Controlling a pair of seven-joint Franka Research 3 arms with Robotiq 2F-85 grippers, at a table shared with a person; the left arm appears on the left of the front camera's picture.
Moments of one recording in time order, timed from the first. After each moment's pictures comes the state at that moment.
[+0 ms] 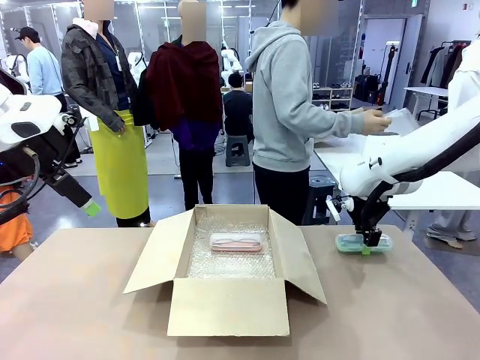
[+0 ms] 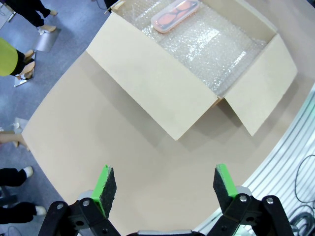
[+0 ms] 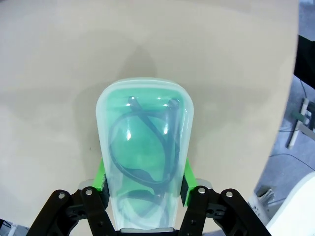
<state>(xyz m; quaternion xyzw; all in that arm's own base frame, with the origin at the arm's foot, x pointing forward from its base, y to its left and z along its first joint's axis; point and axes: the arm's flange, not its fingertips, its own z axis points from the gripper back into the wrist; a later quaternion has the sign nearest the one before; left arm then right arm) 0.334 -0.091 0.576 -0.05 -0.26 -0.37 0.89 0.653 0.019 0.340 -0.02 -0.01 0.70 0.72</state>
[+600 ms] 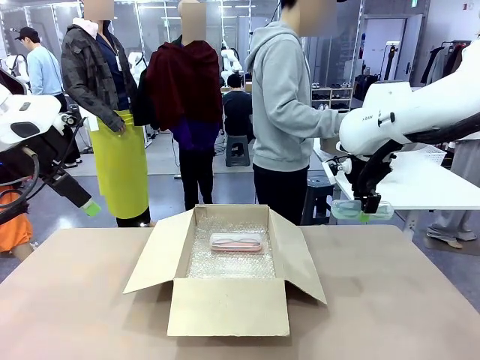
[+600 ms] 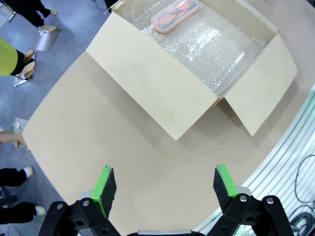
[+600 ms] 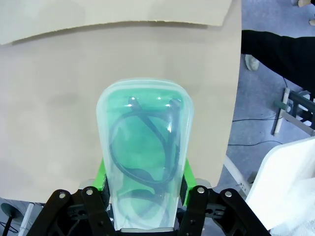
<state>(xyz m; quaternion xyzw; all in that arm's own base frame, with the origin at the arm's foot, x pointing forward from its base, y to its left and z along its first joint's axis) 0.334 -0.091 0.576 -0.05 -0.26 -0.37 0.89 0.611 0.056 0.453 -0.04 -0.04 0.68 0.73</state>
